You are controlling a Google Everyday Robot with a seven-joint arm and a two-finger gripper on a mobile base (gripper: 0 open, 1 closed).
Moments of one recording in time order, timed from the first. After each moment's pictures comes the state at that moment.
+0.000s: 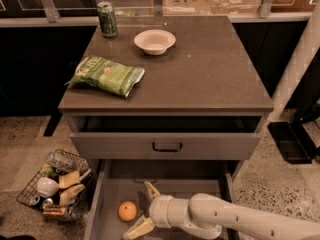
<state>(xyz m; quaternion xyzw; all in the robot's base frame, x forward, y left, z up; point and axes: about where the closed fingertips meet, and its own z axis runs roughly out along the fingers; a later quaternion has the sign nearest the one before) 0.433 0.088 0.454 -0.47 0.69 0.35 0.43</state>
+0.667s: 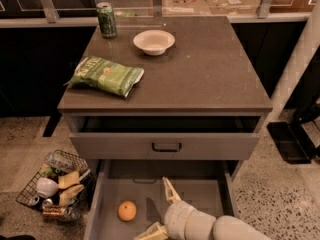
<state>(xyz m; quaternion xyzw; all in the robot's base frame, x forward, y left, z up) 0.401 0.031 0.547 -0.46 0.68 0.23 0.52</state>
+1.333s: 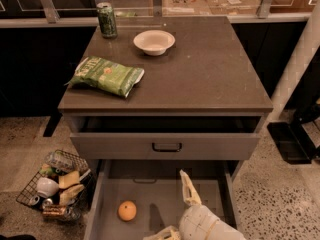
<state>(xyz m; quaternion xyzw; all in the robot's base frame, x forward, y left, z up) 0.372 -0.012 0.647 -0.45 0.66 0.15 0.59</state>
